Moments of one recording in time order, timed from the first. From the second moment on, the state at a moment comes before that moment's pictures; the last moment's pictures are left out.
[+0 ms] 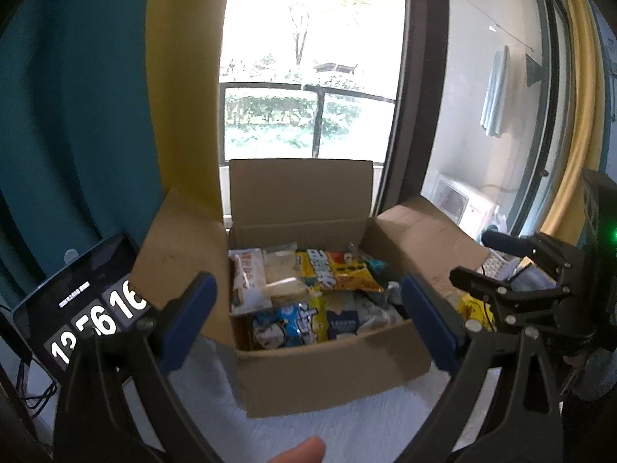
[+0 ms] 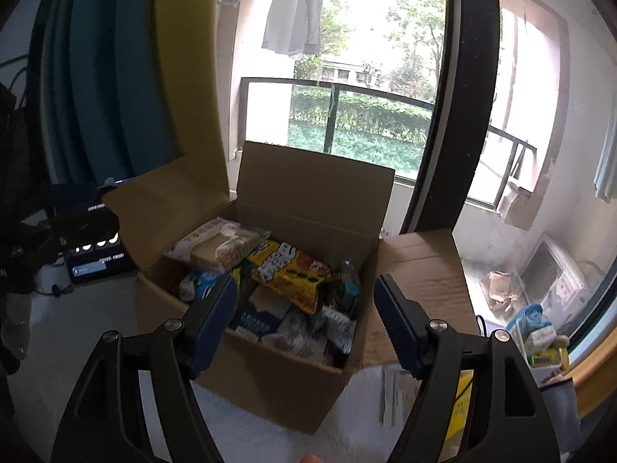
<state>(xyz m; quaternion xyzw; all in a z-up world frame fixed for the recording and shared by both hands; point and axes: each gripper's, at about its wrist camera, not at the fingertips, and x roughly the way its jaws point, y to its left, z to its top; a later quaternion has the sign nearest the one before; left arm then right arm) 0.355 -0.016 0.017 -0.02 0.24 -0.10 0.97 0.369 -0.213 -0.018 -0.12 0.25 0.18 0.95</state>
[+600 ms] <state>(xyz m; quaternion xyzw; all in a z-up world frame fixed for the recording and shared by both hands) 0.293 -0.019 -0.012 0.01 0.25 -0.12 0.96 0.300 -0.230 -0.043 -0.11 0.26 0.18 0.94</state>
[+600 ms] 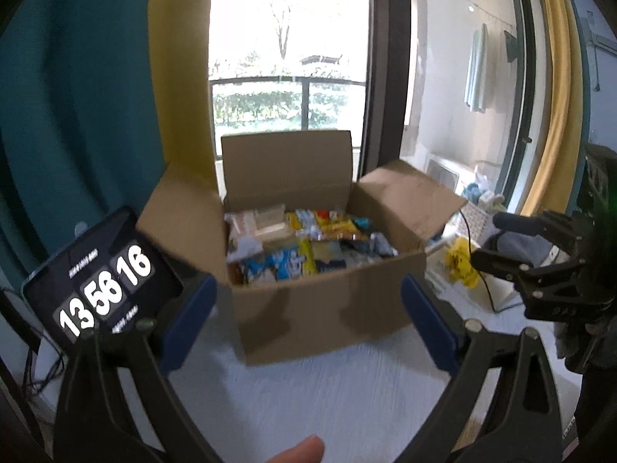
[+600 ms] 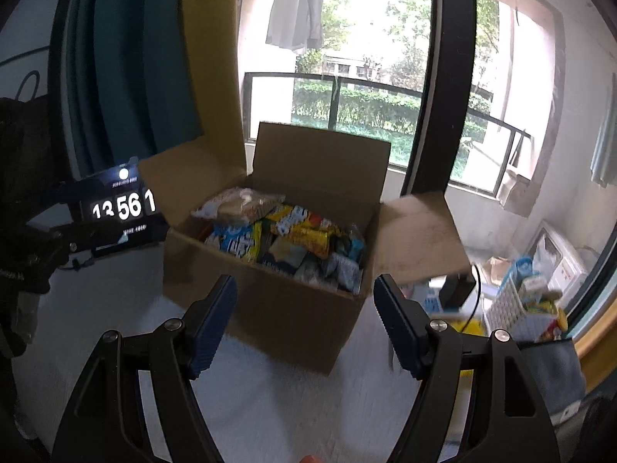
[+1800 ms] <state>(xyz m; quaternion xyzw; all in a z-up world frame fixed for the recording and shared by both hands) 0.192 -0.022 -0.173 0.00 0.41 -0.14 0.90 0.176 -0.270 -0.188 -0.04 0.43 0.14 0.89</state>
